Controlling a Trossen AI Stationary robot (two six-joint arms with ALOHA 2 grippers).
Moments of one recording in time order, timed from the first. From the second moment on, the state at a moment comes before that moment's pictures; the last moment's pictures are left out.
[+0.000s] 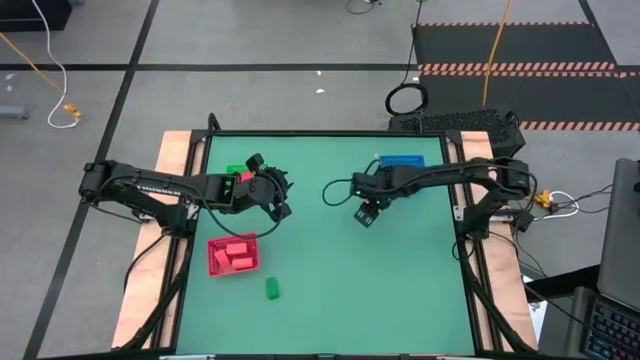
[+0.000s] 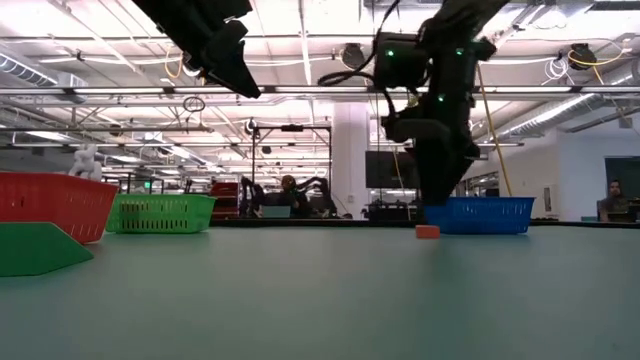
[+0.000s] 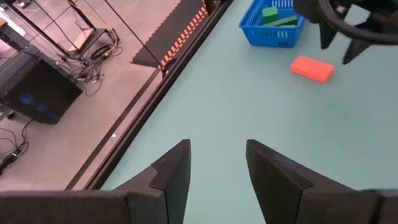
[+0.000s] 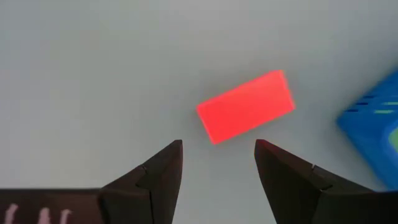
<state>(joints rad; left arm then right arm) -0.03 1.27 0.94 -0.36 -0.63 -0.09 -0.18 1.65 1.04 -0.80 0.09 0.51</state>
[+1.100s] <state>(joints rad) -0.03 1.27 0.94 -0.37 -0.63 -0.09 -0.21 1.61 0.94 -0.60 0.15 -1.16</state>
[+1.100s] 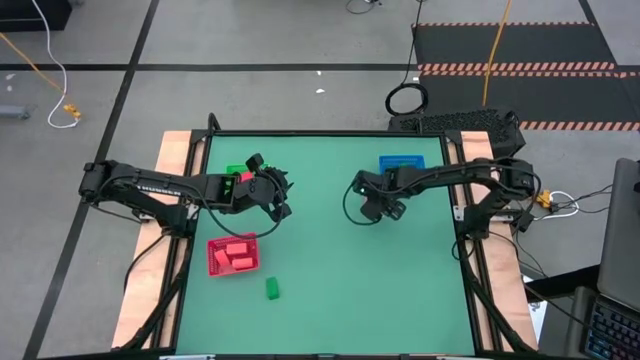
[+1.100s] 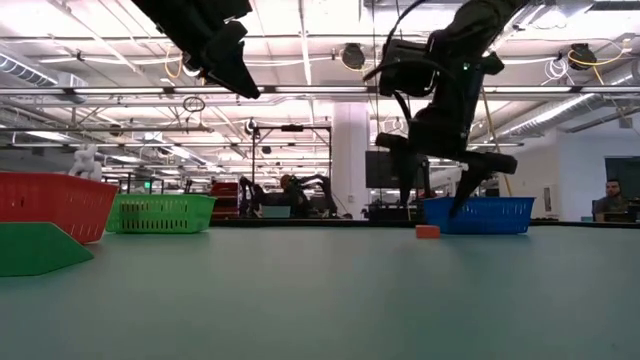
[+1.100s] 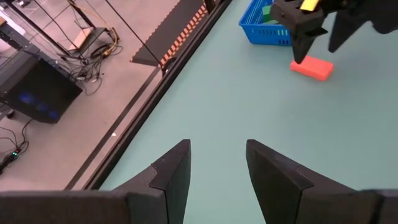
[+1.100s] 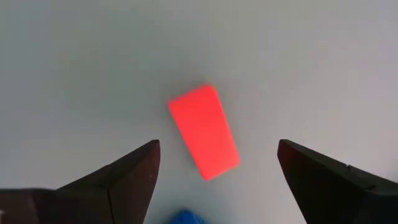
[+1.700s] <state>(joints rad) -0.03 1.27 0.94 -0.37 -0.63 -0.09 -0.25 1.61 0.81 -0.39 0.05 -1.31</state>
